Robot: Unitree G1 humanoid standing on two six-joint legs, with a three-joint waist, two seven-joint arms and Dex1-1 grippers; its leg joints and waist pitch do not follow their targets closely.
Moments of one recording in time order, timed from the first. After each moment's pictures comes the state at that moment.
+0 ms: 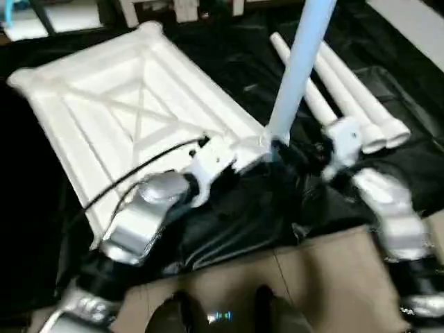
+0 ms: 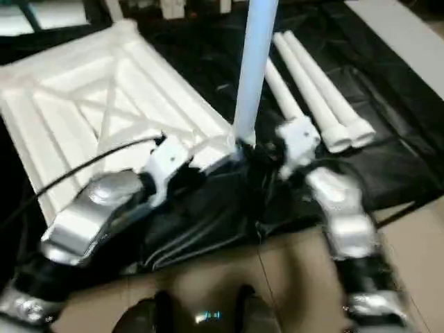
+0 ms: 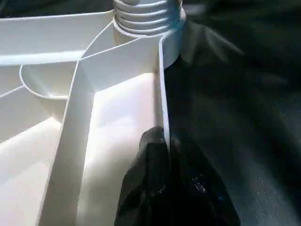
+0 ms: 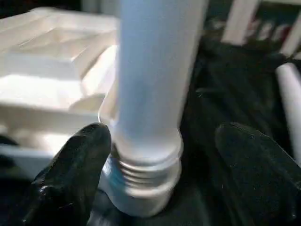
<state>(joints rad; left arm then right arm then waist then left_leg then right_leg) -0.46 0.34 -0.33 -0.09 0.02 0.56 -0.73 -0.42 -0.47 0.05 0.24 0.30 0.04 0.69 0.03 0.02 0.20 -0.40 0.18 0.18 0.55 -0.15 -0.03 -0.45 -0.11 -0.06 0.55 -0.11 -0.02</state>
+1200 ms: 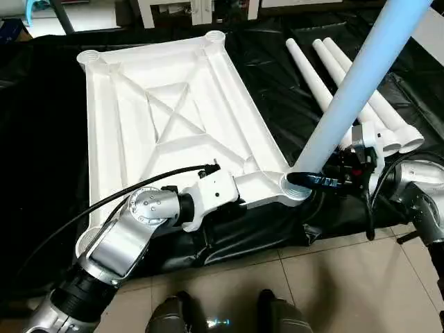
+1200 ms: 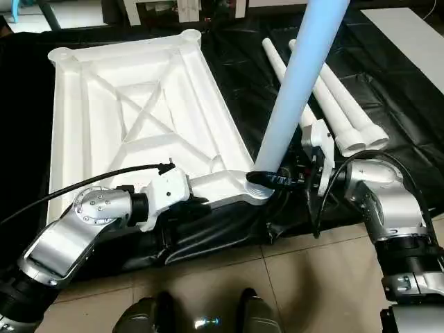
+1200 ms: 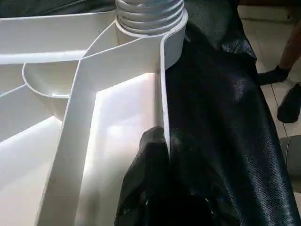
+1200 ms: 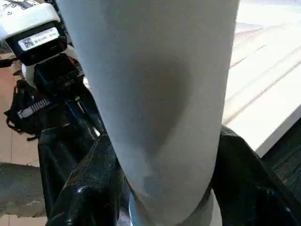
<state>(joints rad) -0.40 0.42 -0.41 -0.16 -0.01 0.48 -0.87 -0.53 -0.62 0.05 0.37 0.45 0.19 1.30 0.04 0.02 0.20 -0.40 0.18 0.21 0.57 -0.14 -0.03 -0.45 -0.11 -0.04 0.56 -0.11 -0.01</state>
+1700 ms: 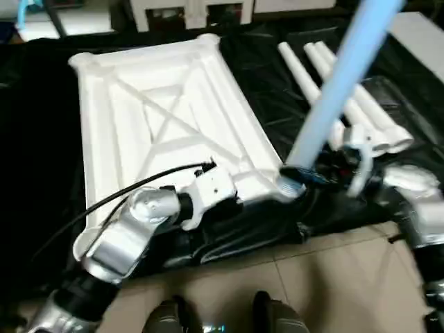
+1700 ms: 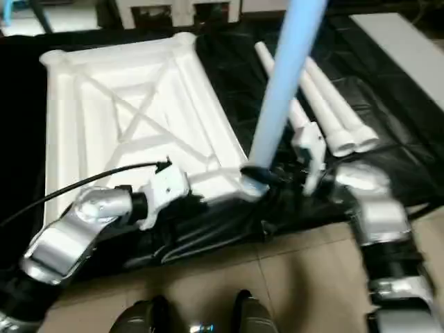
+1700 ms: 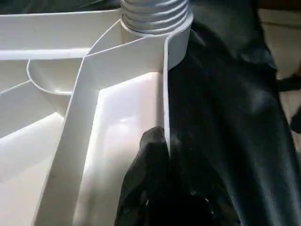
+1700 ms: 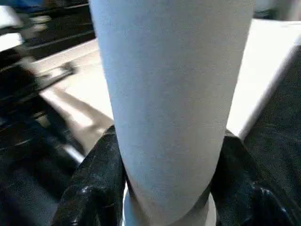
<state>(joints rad) -0.43 0.36 -0.41 -0.14 0.02 0.58 -0.78 -0.50 -0.49 0.02 0.38 0.38 0.11 1.04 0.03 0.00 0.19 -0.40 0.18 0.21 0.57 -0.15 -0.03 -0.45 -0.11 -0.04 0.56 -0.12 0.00</state>
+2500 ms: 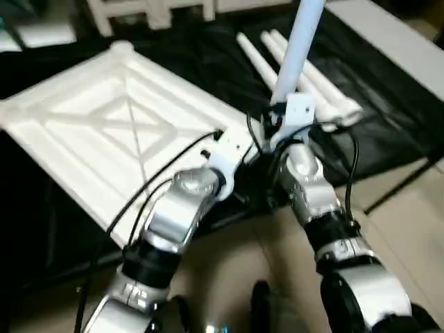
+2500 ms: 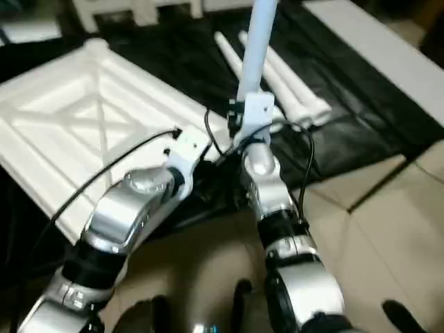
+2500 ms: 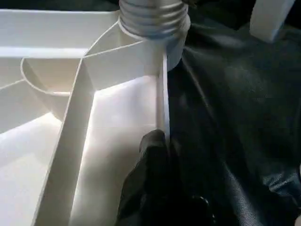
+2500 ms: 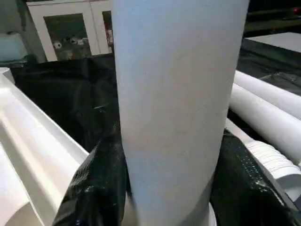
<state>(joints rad) -0.59 0.01 -0.26 0.02 0.08 0.90 -0.39 -0.79 -0.01 -0.03 0.79 0.11 -0.13 -0.05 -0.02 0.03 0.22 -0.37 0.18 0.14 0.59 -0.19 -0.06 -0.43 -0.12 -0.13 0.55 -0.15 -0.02</state>
